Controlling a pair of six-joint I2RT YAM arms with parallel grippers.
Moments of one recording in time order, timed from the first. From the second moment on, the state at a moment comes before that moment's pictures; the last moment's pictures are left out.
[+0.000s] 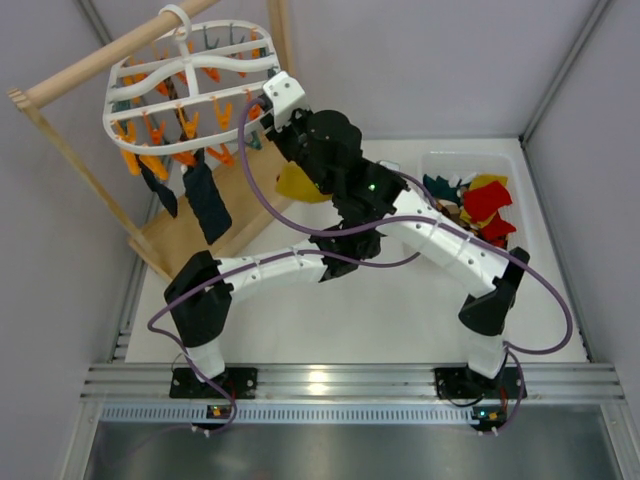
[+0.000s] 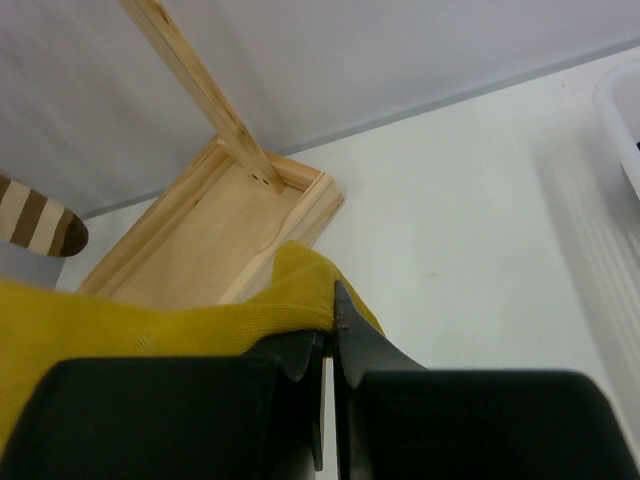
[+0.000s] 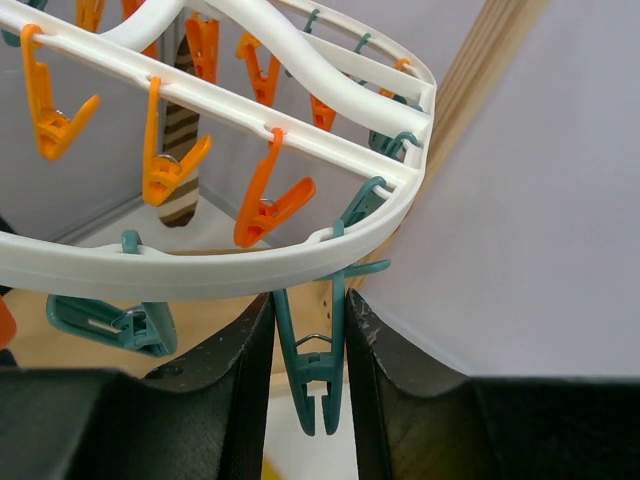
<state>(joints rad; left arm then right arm) -1.04 1.77 1.36 0.26 -1.04 0.18 1.02 1.87 2.15 -0.21 0.44 -0.33</state>
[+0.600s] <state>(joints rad) -1.05 1.61 1.16 0.26 -0.56 -0.04 0.93 1.85 2.15 -0.27 0.28 -0.25</state>
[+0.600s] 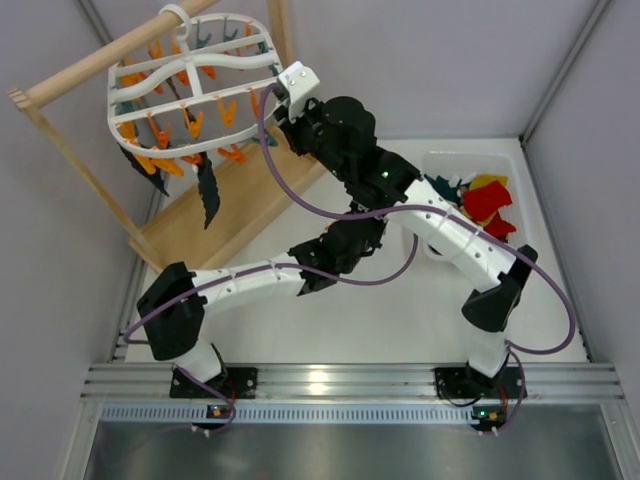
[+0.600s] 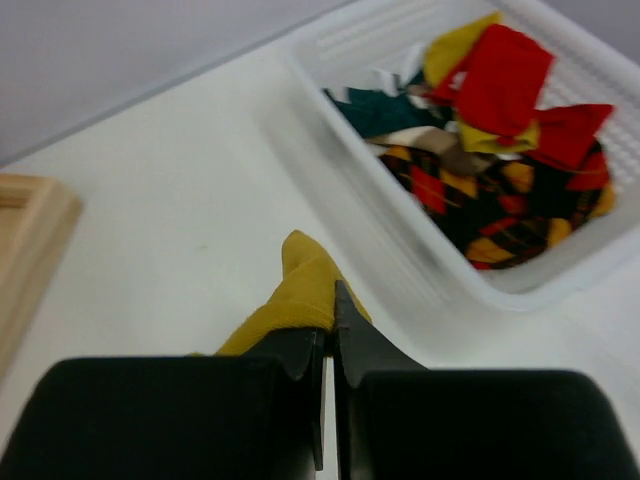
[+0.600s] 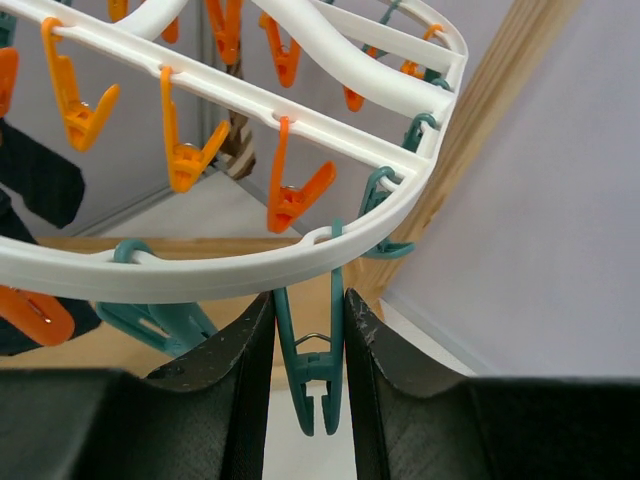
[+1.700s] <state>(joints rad) -1.04 2.09 1.62 0.35 0.05 -0.05 0.87 1.70 2.11 -0.49 0.20 -0.37</state>
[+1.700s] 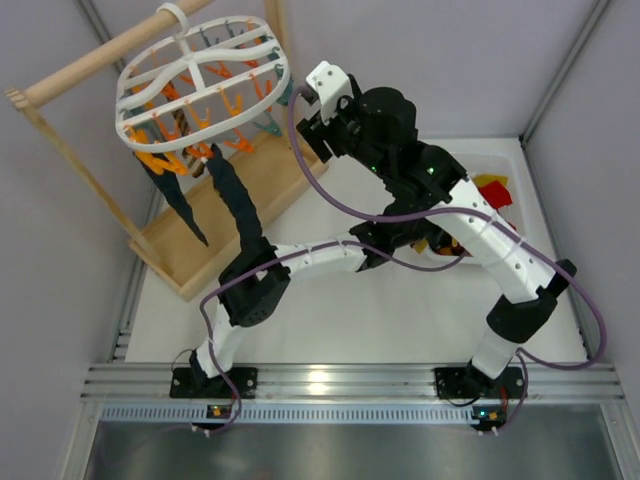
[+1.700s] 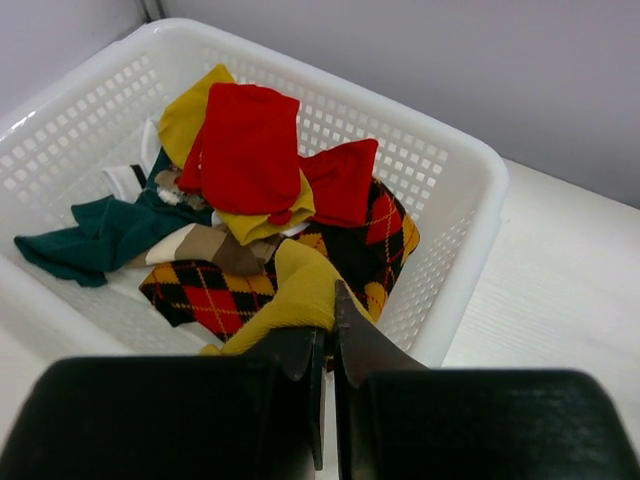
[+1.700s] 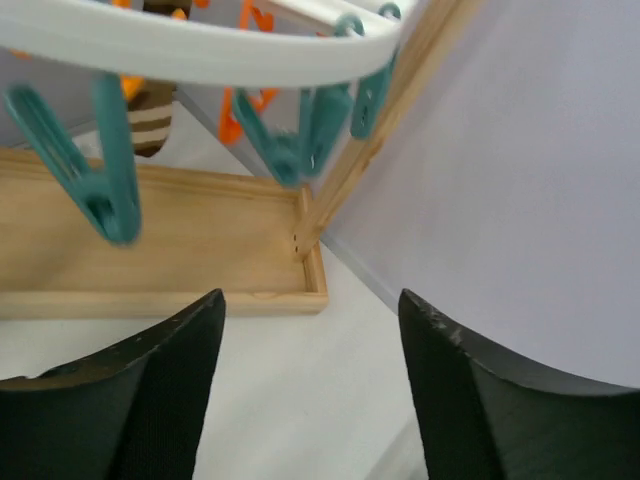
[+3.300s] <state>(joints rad) -1.03 1.33 0.86 0.12 -0.45 -0.30 0.79 0.99 1.43 -0.51 0.27 -0.03</state>
